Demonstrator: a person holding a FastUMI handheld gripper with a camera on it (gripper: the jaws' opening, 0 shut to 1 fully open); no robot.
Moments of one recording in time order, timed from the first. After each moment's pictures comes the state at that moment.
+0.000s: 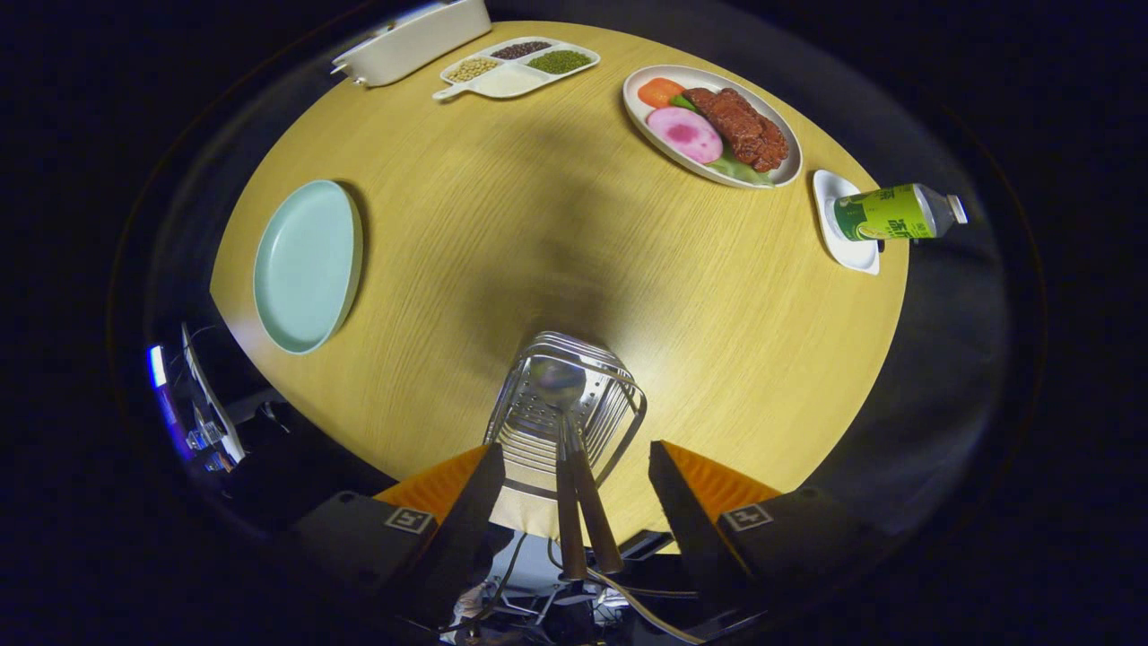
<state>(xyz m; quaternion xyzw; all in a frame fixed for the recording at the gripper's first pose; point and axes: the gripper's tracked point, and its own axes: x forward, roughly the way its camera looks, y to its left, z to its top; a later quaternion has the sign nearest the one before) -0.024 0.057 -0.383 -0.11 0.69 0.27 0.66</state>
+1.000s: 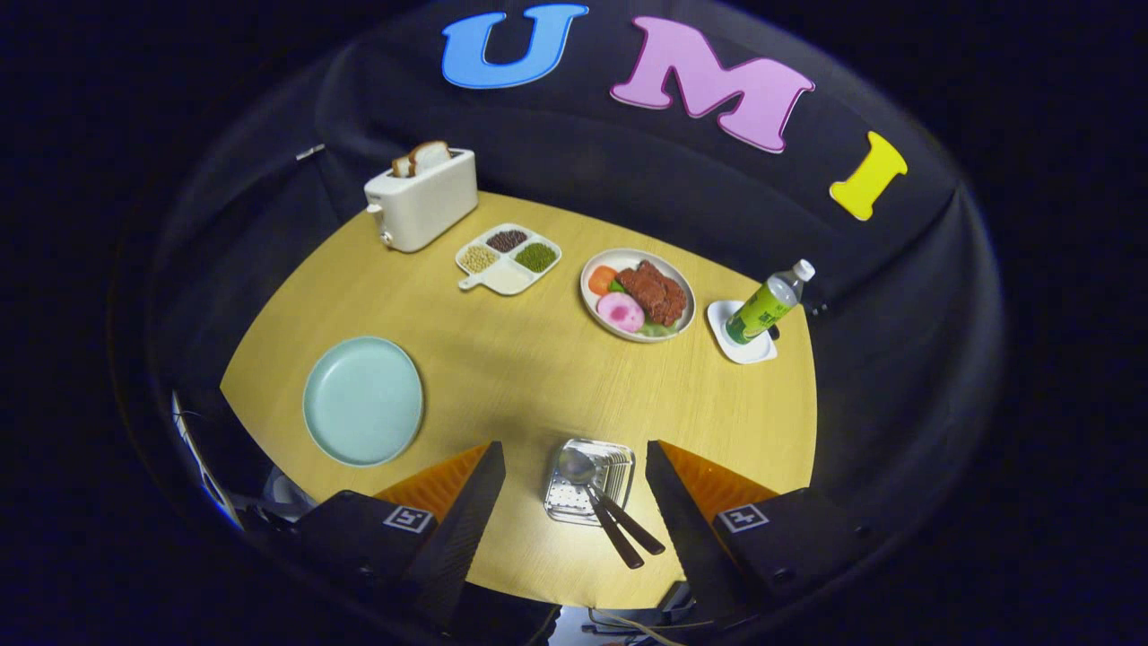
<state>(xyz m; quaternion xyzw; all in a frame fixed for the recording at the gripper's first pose) 0.001 0.086 -0.249 -0.02 0.42 0.20 0.89</state>
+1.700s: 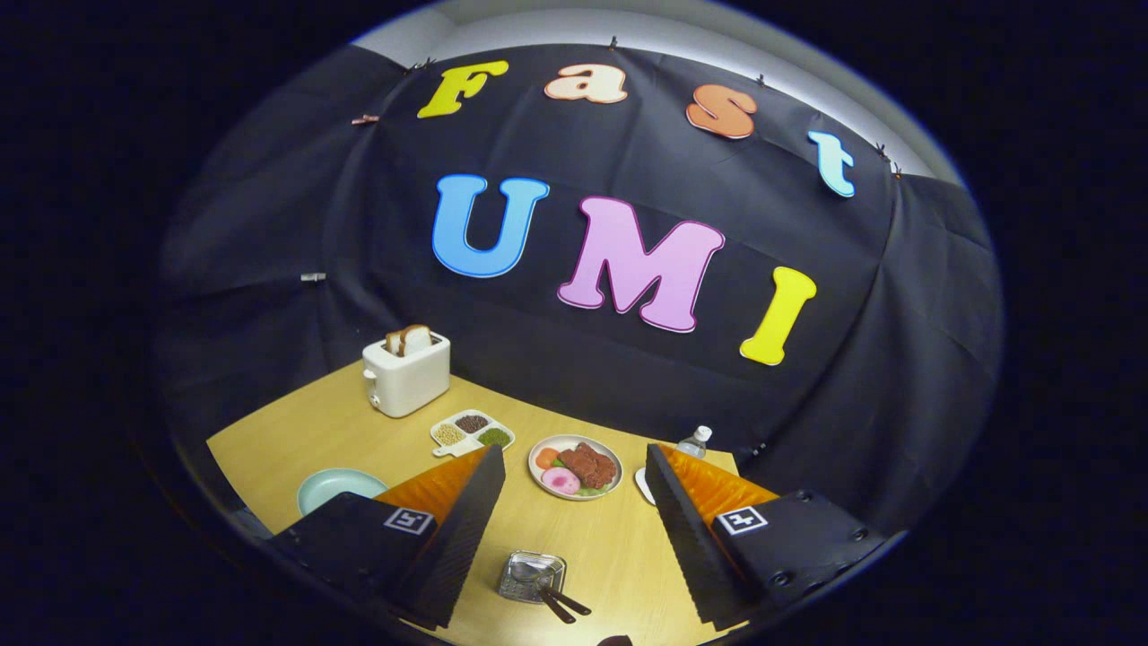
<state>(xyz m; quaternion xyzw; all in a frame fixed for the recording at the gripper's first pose) 0.010 0.010 -0.108 0.03 0.12 0.15 0.98</state>
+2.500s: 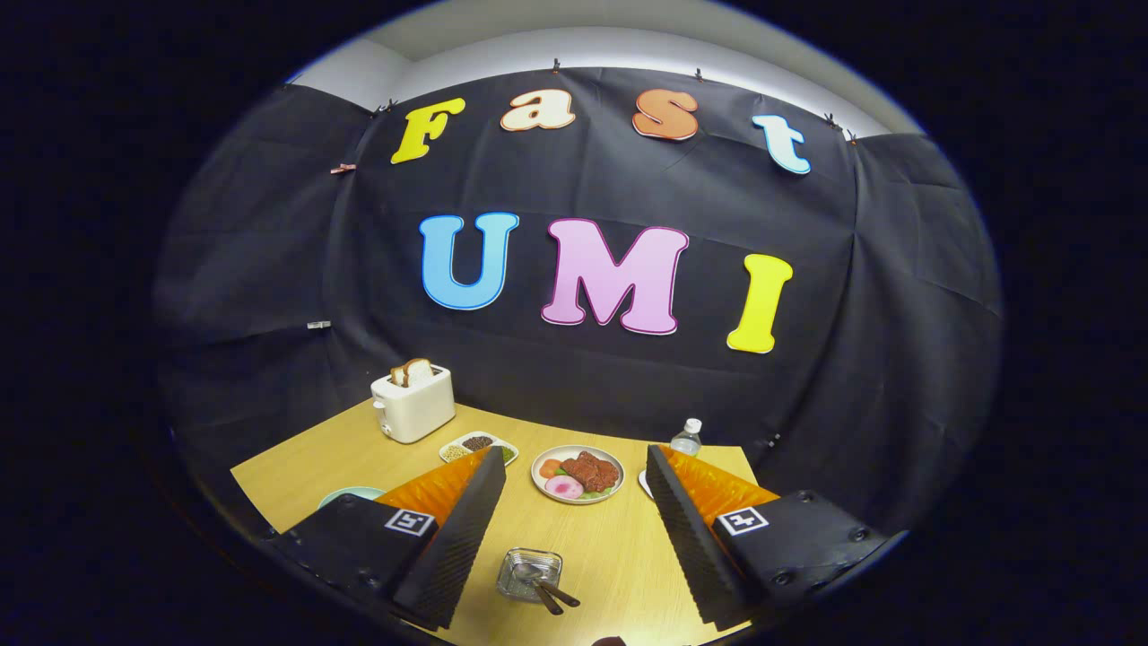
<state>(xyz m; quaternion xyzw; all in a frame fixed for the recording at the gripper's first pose) -0.009 -0.042 -0.123 0.09 0.09 0.14 0.98</state>
